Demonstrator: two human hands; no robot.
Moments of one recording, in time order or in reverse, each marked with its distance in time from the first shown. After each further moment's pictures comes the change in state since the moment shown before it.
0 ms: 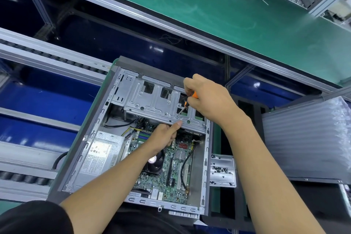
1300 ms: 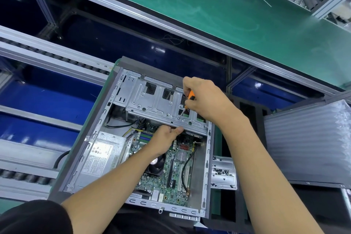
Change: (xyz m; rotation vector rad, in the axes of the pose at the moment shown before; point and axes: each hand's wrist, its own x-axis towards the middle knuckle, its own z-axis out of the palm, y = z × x) left_hand 0.003 -0.010 0.001 0.201 0.097 0.081; right_hand 0.011 -0.007 0.002 0.152 -0.054 0.021
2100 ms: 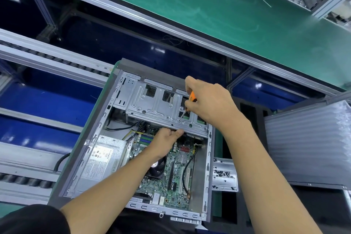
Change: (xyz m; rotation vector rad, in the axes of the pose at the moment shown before) left_hand -0.002 -0.001 0.000 -0.091 -0.013 -0.006; right_hand -0.003 0.006 0.003 -0.219 0.123 -0.015
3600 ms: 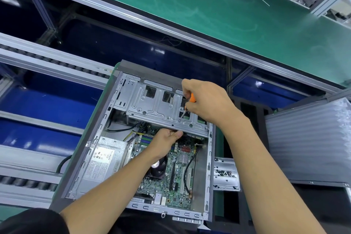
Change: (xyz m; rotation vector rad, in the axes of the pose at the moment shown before) left_hand 0.004 -0.007 -0.005 0.039 -0.008 -0.042; right_hand 0.004 0.002 -0.003 0.101 -0.061 -0.027
